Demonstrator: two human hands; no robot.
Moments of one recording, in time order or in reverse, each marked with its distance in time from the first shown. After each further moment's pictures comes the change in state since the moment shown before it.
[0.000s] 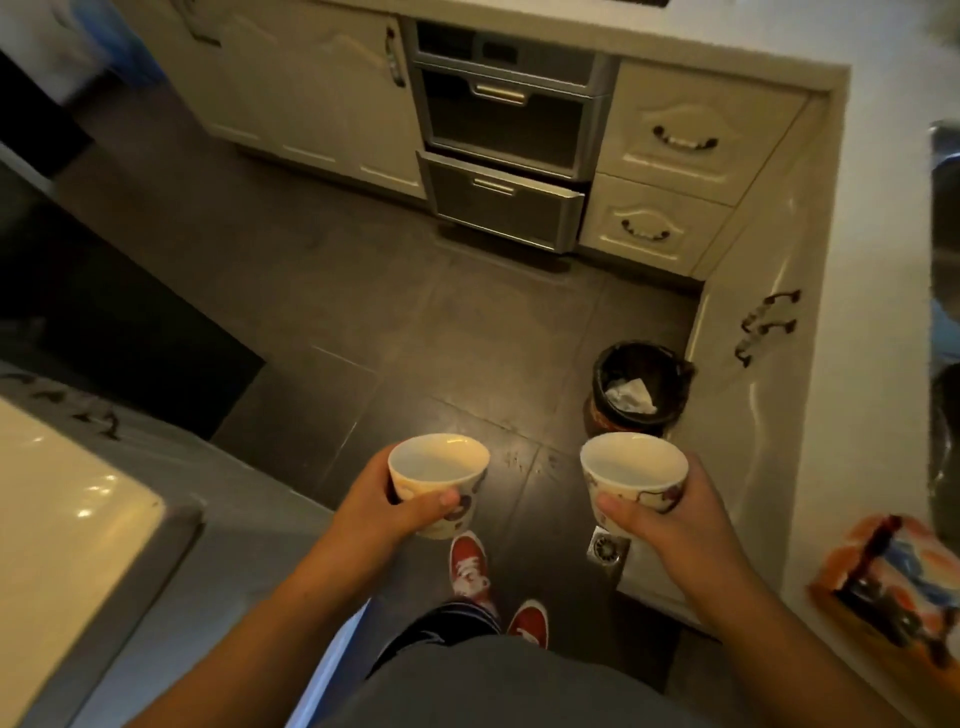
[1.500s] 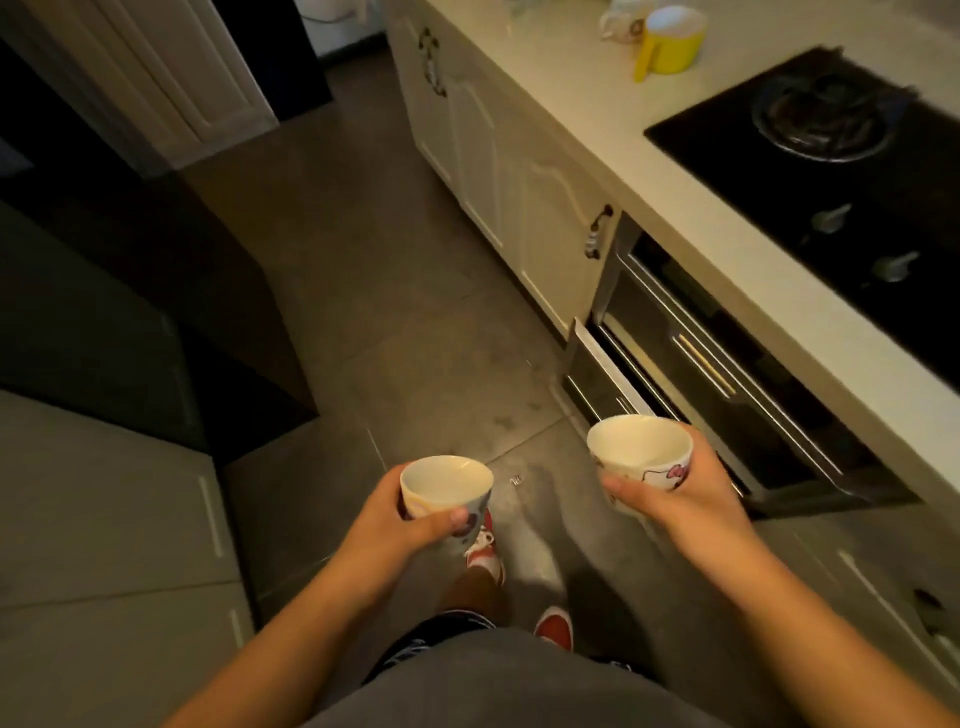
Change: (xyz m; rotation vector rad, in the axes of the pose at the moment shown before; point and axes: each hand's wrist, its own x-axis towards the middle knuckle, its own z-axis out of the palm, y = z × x) left_hand 0.517 0.279 -0.106 -0.324 0.564 -0.113; right_hand 0.701 -0.336 0.174 -0.251 -0.619 -0.152
